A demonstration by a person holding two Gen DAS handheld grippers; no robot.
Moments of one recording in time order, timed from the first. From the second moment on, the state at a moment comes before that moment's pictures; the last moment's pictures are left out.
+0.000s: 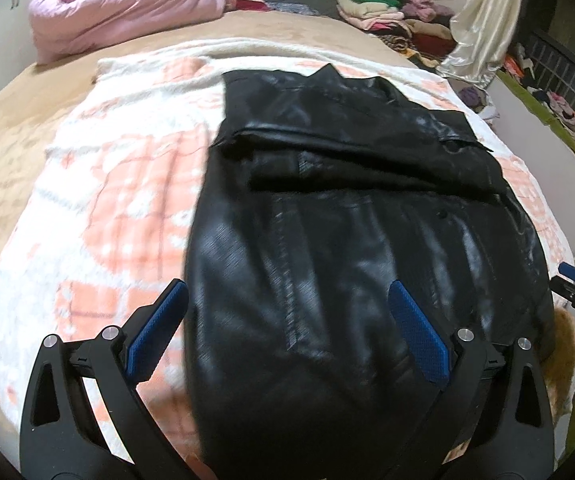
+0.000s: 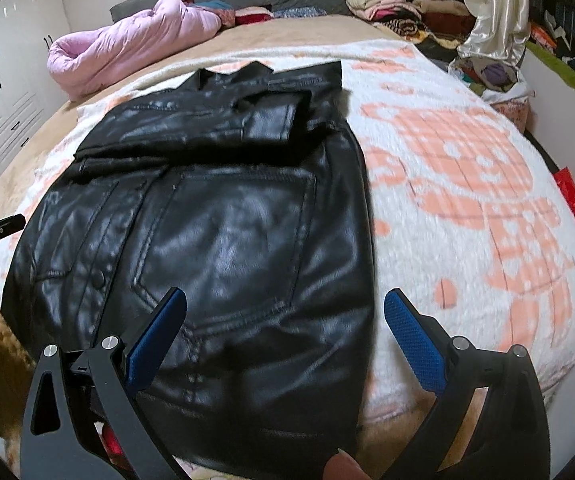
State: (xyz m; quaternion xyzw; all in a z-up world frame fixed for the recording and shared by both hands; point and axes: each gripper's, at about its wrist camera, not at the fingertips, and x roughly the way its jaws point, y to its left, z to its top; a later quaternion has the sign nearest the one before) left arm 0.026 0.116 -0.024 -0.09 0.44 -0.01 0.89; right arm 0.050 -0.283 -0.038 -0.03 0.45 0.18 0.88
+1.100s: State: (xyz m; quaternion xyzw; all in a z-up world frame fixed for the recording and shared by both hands) left arm -0.033 0.130 -0.061 -0.10 0.47 -0.02 0.87; right arm 0.029 -0.308 -0.085 0.00 0.53 0.24 0.81
